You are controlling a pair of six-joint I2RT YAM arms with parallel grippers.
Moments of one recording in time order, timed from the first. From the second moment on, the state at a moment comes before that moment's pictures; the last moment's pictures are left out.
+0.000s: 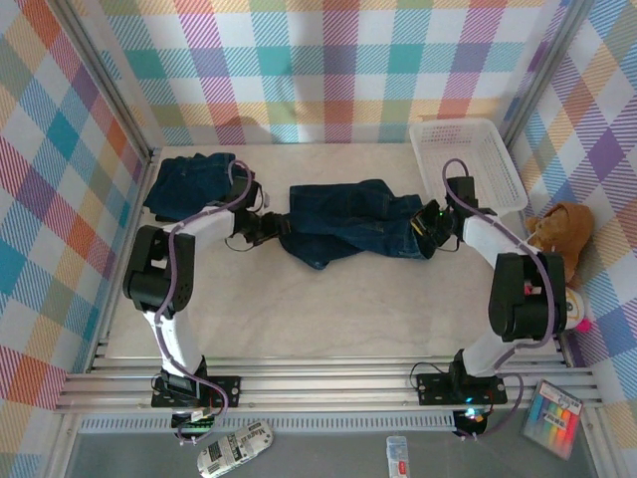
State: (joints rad) left arm -0.25 1.89 1.21 -0.39 0.36 -0.52; right arm 0.03 1.66 1.05 -0.36 -0.34 0.89
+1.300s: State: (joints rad) left arm -0.25 1.95 1.28 -0.45 0.37 -0.57; right arm 0.06 1.52 0.78 -0.47 -0.55 0.34
